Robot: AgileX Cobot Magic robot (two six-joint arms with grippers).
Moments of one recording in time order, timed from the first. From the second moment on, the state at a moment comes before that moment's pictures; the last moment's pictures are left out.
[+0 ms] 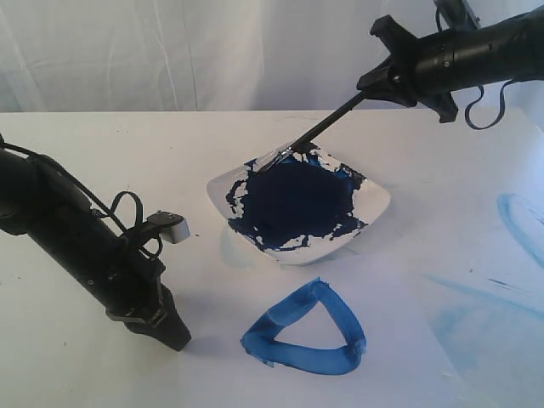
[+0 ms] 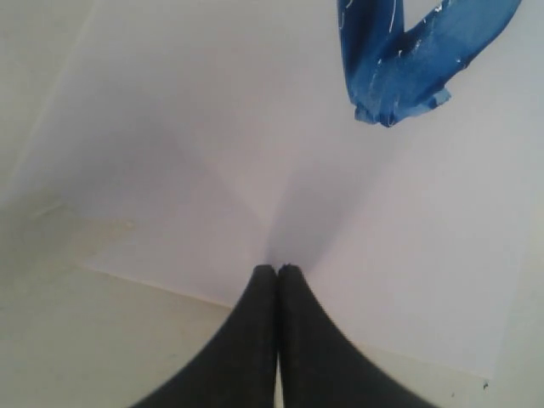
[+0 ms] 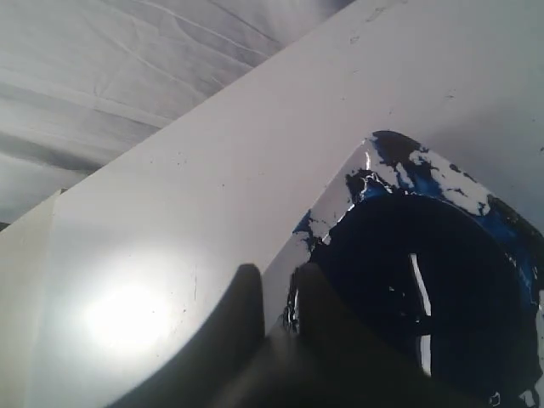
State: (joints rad) left arm -0.36 1.89 -0.95 -0.87 0.90 1.15; right arm 0.16 1.93 -1.48 1.17 0.71 -0.47
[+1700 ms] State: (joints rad) left arm -0.36 1.89 -0.95 -0.87 0.90 1.15; right arm 0.10 2.14 -1.48 1.19 0.73 -0.19
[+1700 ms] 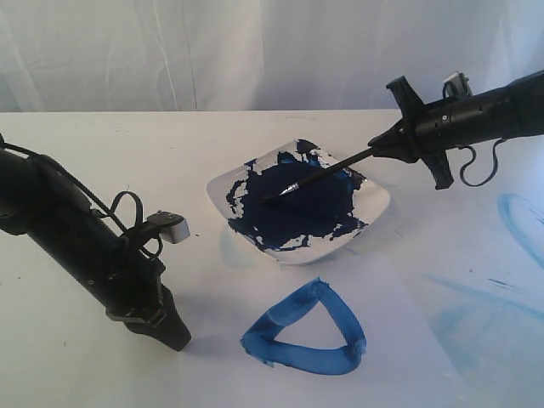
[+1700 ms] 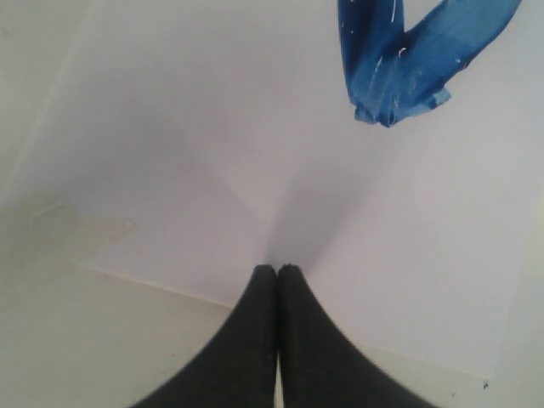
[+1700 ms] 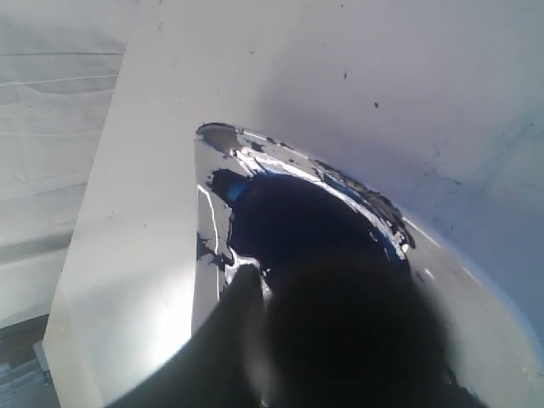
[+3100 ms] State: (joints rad) left arm -0.36 1.89 -0.95 -0.87 0.90 1.15; right arm 0.04 1.85 -1.48 1.01 0.90 -0.19
